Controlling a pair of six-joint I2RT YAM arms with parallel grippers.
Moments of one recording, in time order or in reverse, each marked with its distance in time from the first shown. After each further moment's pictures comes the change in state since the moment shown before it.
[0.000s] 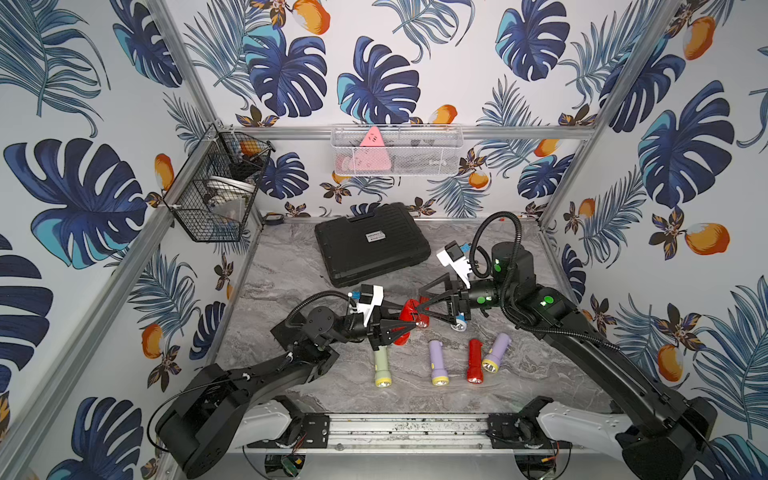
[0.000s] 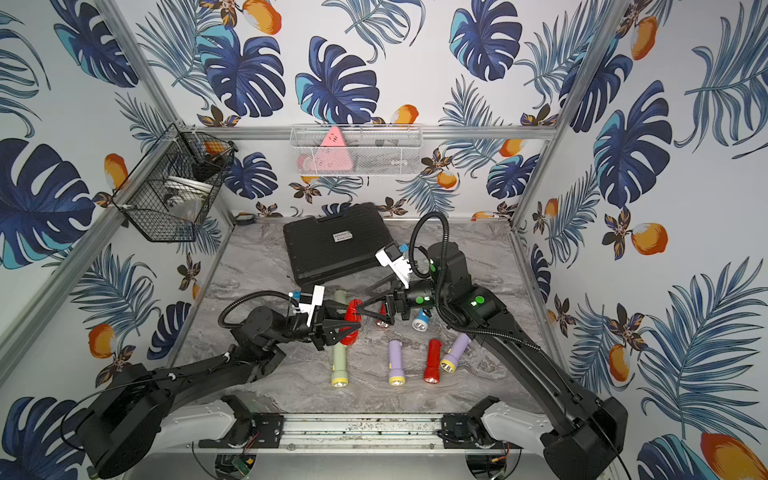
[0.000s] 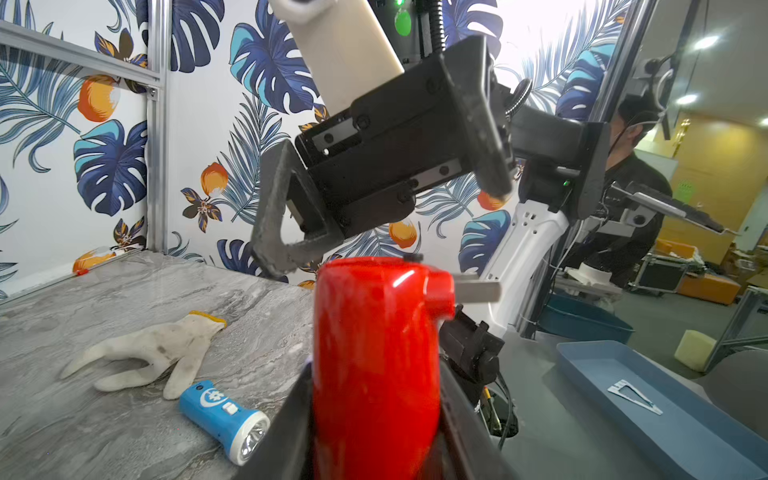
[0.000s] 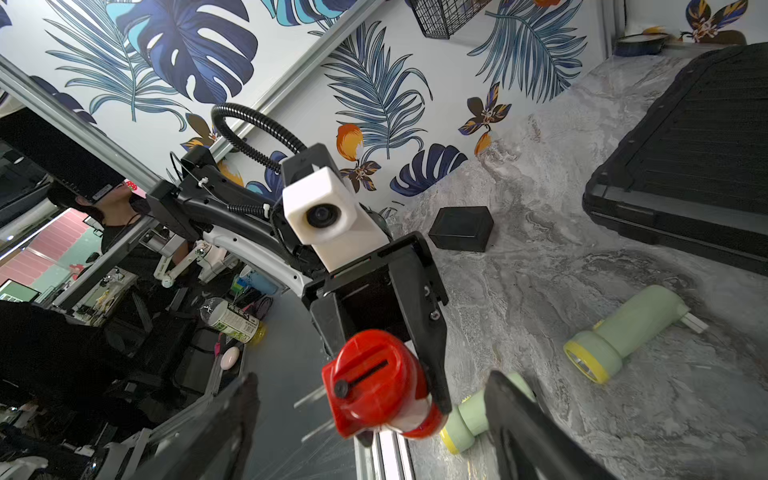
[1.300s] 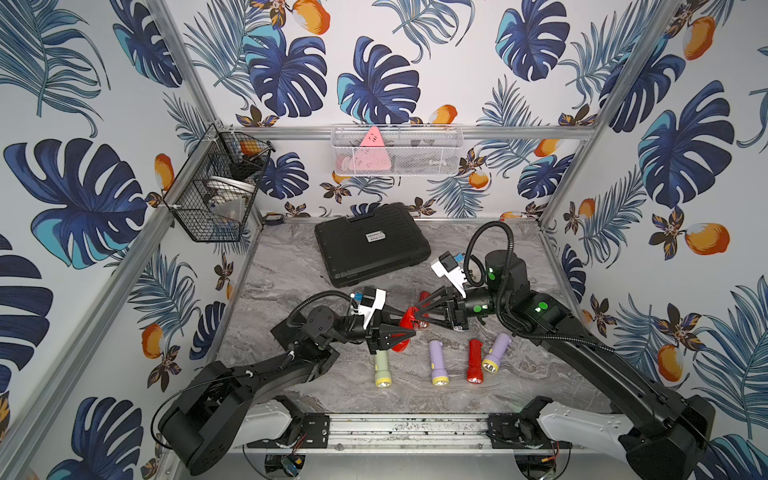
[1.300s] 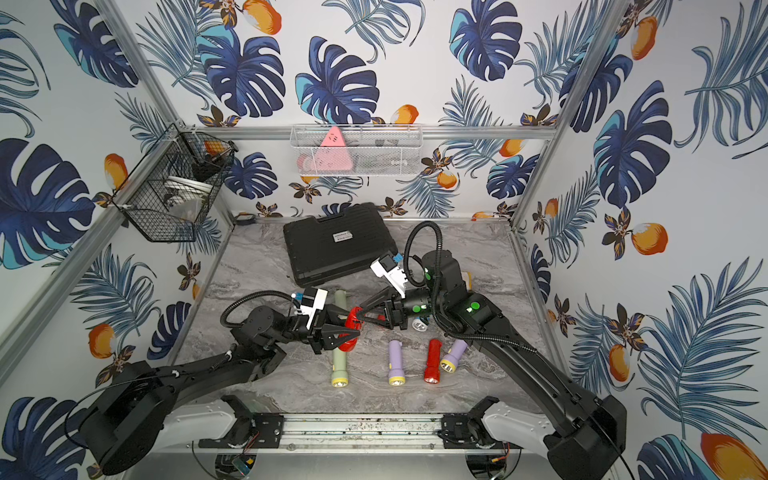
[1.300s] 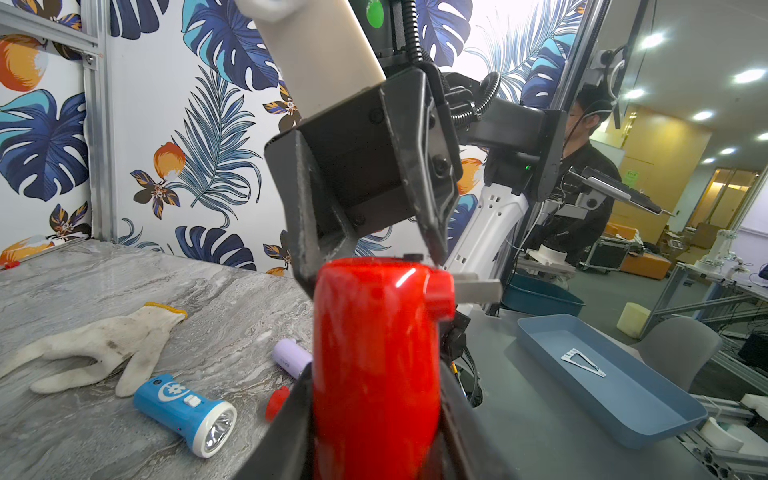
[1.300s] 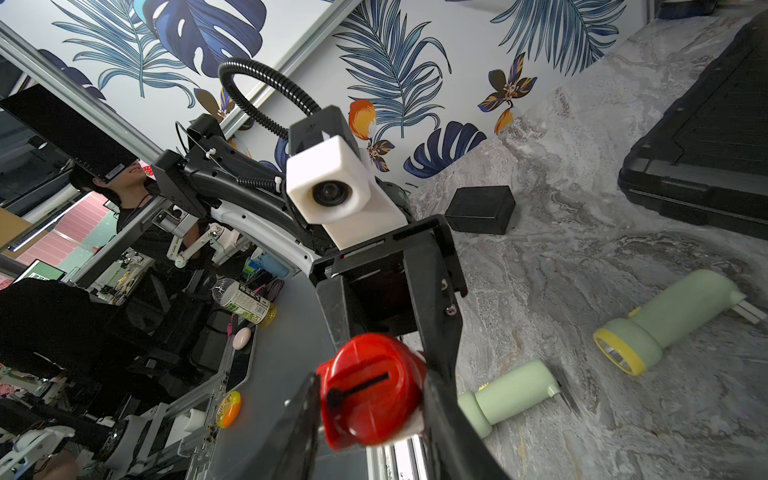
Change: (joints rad) left arm 0.007 0.029 -0.005 0.035 0.104 -0.036; right arm 0.043 -0.021 -0.069 0.033 -0.013 0.010
